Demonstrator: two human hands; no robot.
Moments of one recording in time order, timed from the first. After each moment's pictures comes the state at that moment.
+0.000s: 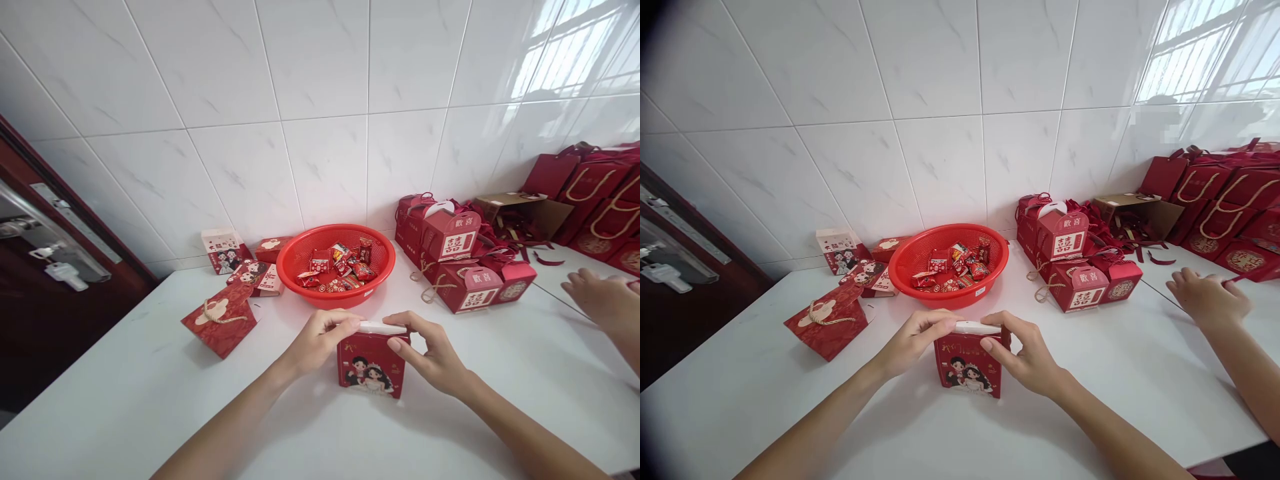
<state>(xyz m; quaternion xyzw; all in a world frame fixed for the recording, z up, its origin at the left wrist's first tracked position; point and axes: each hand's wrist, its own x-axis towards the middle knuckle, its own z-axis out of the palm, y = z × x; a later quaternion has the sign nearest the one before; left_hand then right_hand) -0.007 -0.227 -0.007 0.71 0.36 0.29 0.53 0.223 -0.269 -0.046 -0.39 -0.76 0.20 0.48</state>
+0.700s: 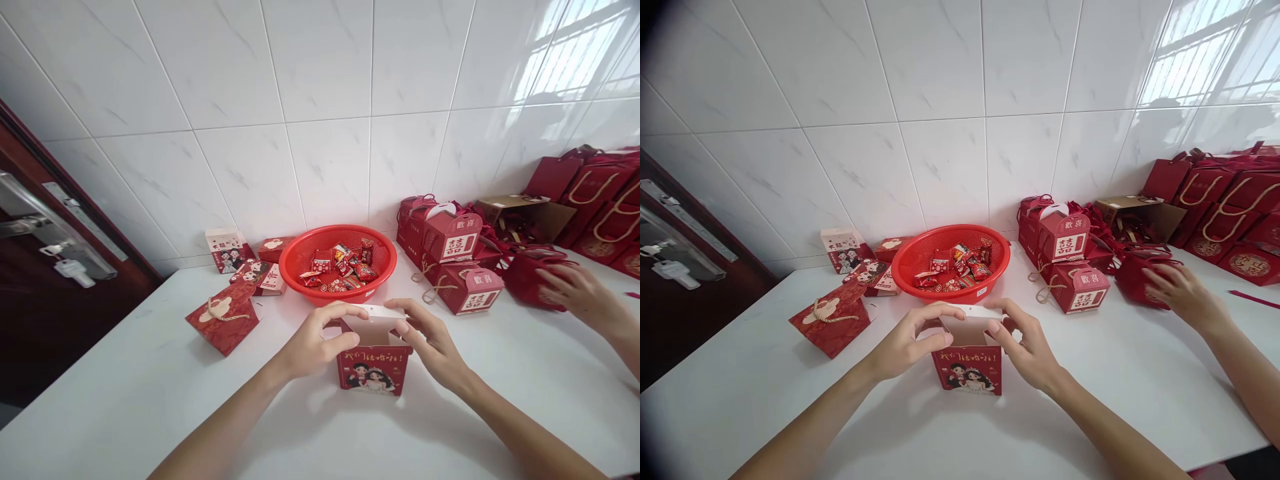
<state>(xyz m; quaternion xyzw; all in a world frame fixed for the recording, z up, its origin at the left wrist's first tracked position) -0.011 -0.237 0.014 0.74 0.35 0.31 0.48 0.218 -0.268 -0.038 -0.42 -0.69 0.33 0.49</state>
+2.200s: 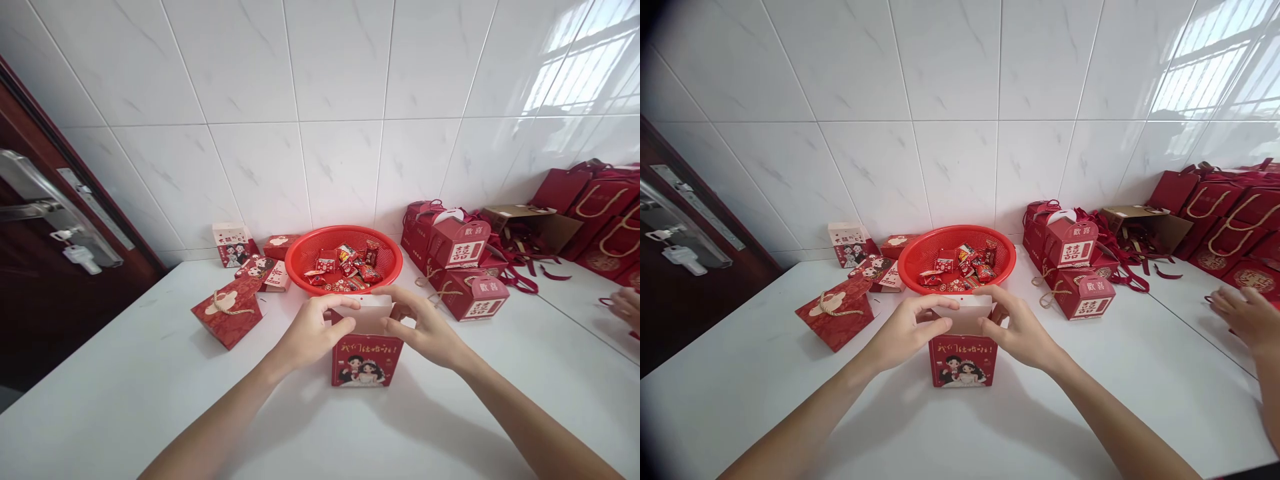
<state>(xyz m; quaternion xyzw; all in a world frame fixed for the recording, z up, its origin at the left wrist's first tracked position) -0.016 -0.234 0.020 0.72 0.45 0.33 0.41 0.207 -0.247 0.003 -0.44 -0.73 0.33 0.39</state>
